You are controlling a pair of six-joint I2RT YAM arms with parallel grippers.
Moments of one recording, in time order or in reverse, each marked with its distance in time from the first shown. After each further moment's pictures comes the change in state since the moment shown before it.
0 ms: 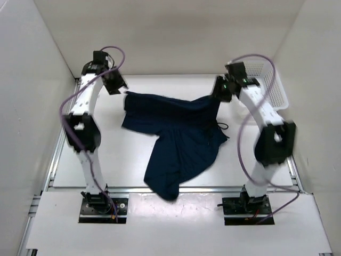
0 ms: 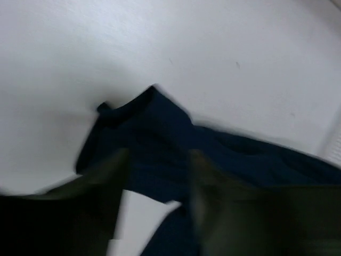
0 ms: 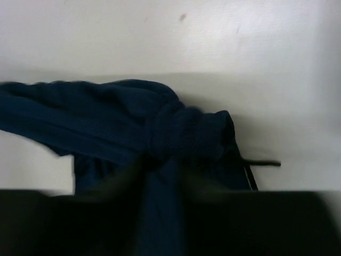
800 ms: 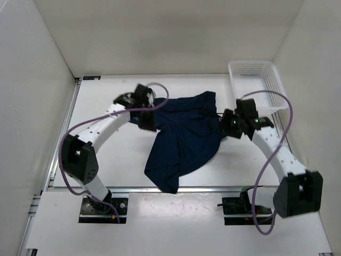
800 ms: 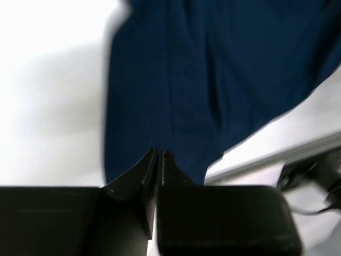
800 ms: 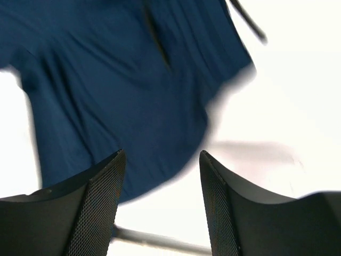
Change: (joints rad) left arm -0.443 -0.347 -0.548 0.028 -0.010 0.034; right arm 0.021 -0.441 -0.553 0.035 0.074 0.103
